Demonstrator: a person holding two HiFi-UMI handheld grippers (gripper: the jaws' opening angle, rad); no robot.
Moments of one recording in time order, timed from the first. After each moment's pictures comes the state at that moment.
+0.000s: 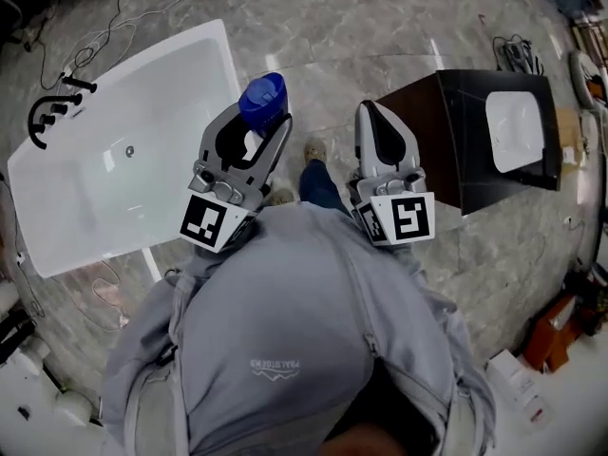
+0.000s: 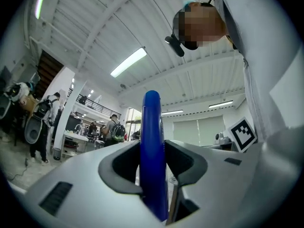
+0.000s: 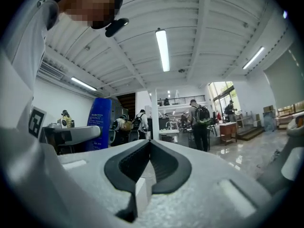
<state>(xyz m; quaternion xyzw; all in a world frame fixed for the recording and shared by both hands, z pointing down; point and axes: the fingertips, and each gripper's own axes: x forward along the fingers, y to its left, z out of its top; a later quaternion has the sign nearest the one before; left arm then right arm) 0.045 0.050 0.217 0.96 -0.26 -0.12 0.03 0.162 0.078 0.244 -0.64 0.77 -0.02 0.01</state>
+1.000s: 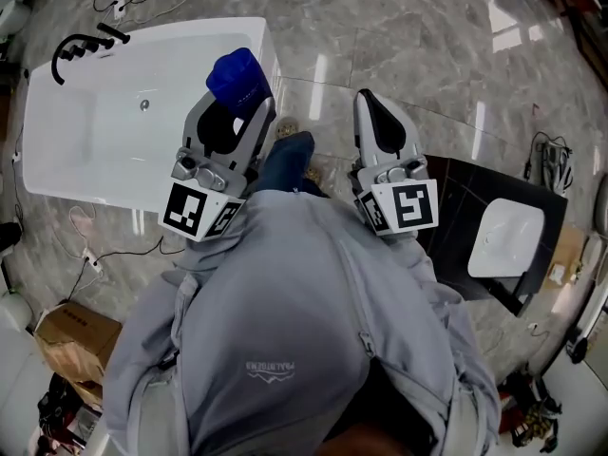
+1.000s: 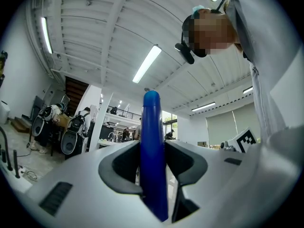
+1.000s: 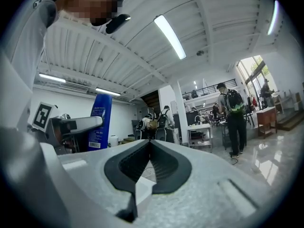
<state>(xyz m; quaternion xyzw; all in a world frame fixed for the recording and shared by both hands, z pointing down) 0.076 -0.067 0.212 0.88 -0.46 -0.10 0.01 0.213 -0.078 0.262 -0.46 0.89 -0.04 0.02</state>
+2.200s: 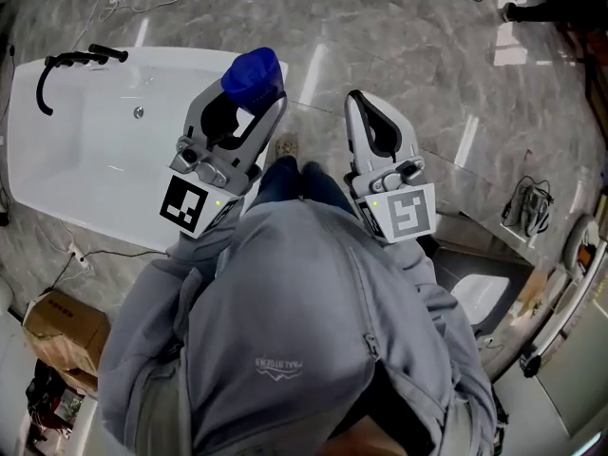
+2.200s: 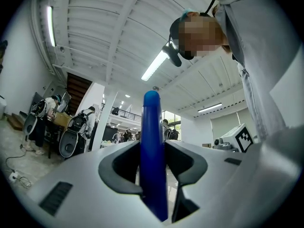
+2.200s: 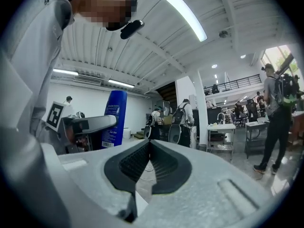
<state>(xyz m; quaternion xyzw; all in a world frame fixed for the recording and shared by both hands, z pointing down) -0.040 -0.325 0.239 0.88 -0.46 -0.11 0.02 0.061 -0.335 0.275 -0.36 0.93 -0.02 -0.03</state>
